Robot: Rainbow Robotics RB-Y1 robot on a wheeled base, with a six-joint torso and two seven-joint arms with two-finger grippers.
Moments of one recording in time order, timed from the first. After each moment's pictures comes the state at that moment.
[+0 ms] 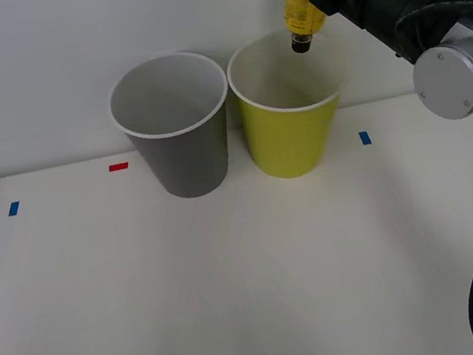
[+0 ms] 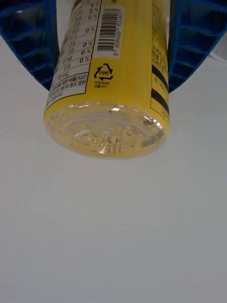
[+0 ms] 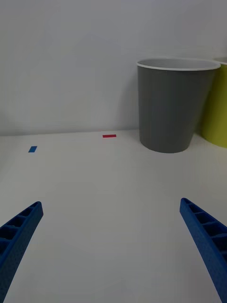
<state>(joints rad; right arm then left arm) -0.56 -0.40 0.05 -1.91 -0.47 0.58 1.58 1.25 0.44 -0.15 -2.20 0.19 -0.64 -1.48</state>
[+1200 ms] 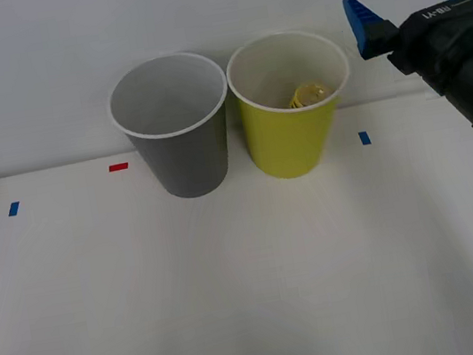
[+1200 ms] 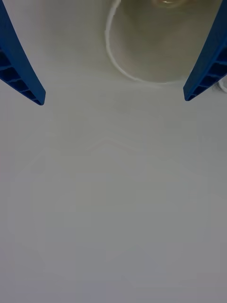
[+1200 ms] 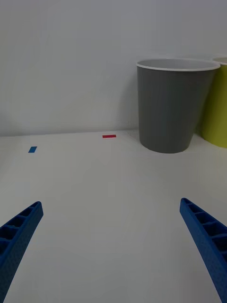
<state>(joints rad) -0.11 -0.41 -0.08 -2.25 -0.47 0.51 1.55 1.25 0.44 -0.15 -2.20 0.19 -0.64 -1.48</state>
